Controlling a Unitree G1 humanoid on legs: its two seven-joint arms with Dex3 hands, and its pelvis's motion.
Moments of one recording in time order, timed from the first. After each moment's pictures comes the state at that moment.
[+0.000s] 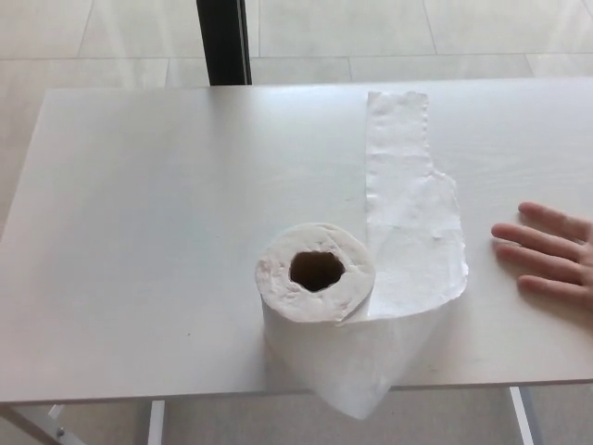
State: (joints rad) left_arm 0.42 0.93 0.87 -0.01 -0.05 0.17 -0.55; right_arm 0.29 -1.10 -0.85 0.08 -0.02 -0.06 0.70
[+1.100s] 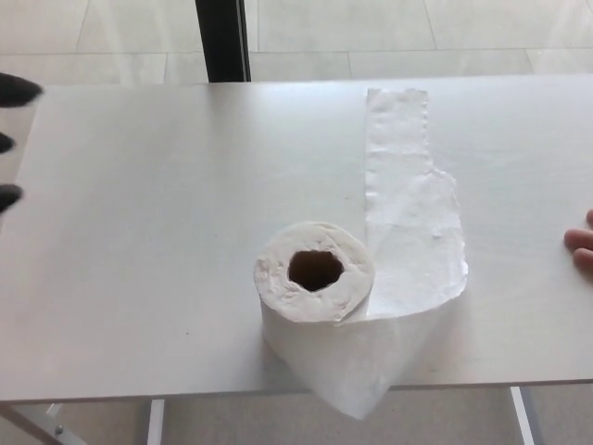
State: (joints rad) left_arm -0.04 0.80 0.33 -0.35 -0.07 0.07 -0.56; right_arm -0.05 -0.82 -0.31 -0.26 0.00 -0.01 0.63
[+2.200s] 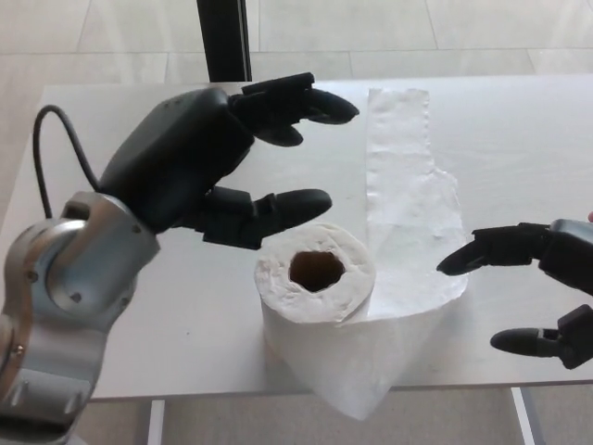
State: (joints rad) left_arm -0.33 0.43 -0.25 -0.49 0.38 0.25 -0.36; right_arm -0.08 -0.74 0.14 -0.30 -0.26 0.05 0.59
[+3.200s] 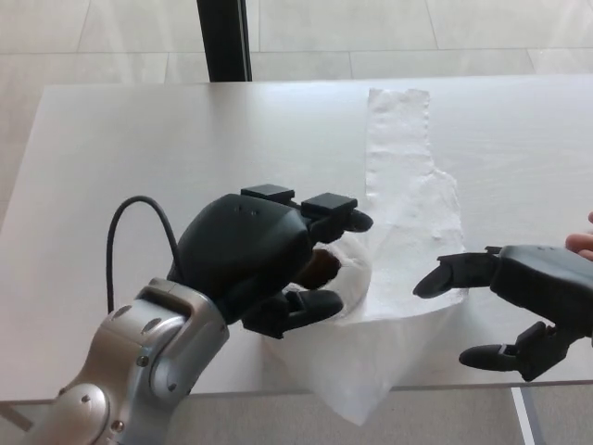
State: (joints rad) left_arm -0.22 0.50 -0.56 -0.39 0.78 0.25 -0.23; right_arm -0.13 -0.67 0.29 -0.17 -0.44 0.05 0.50
